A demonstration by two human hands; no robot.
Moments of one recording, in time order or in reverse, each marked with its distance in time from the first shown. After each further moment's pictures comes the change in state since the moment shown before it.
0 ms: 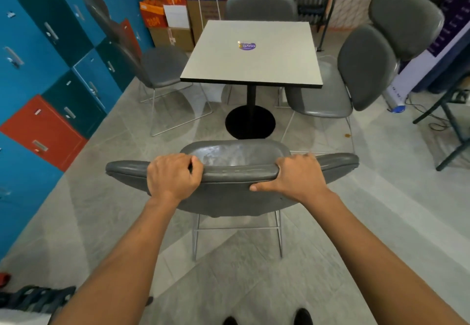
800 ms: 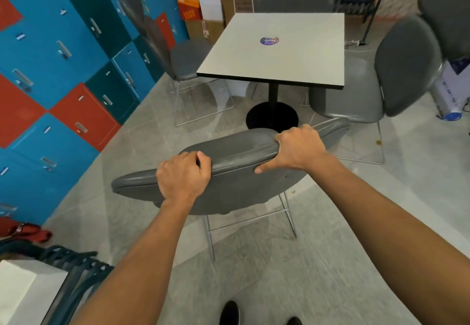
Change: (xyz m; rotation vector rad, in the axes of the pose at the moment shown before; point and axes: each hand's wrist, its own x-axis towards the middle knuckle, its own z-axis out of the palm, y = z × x) left_hand 0.003 0.119 0.006 0.111 -0.048 -0.364; right_hand 0.083 0.103 -0.008 -0.085 -0.028 -0.293
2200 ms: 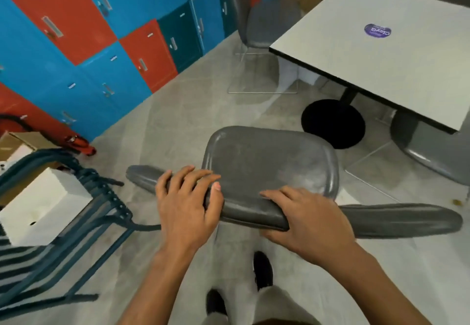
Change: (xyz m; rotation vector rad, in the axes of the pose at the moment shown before) left_hand -0.019 -0.017 0.015 -0.036 0.111 -0.133; right_hand 0.023 -0.044 -0.012 0.335 -0.193 -0.432
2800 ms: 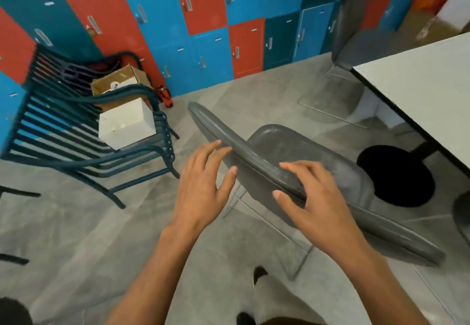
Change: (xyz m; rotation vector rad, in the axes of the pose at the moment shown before) left_hand -0.094 0.098 -0.053 -0.058 0.017 -0.402; right_hand -0.054 0.052 -0.016 0.451 0.112 -0.351
